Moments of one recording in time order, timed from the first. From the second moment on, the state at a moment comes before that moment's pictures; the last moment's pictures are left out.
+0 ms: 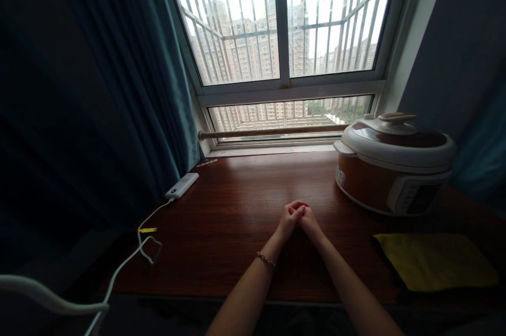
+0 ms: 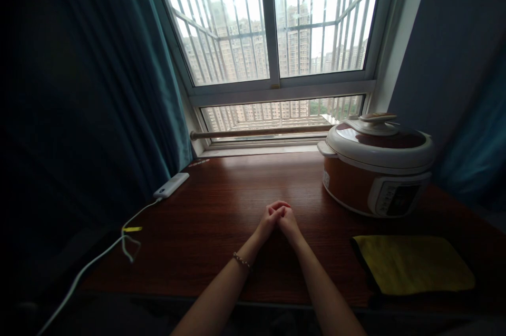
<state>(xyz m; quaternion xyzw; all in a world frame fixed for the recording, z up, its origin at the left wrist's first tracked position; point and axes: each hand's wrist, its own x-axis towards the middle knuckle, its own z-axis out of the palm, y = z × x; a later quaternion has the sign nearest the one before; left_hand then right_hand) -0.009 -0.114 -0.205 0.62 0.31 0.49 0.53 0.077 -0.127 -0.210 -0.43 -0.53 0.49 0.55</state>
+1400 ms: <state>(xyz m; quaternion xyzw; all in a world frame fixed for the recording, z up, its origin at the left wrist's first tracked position) -0.009 -0.117 -0.199 0.61 0.32 0.49 0.53 0.079 -0.131 -0.203 -0.44 -0.52 0.50 0.54</state>
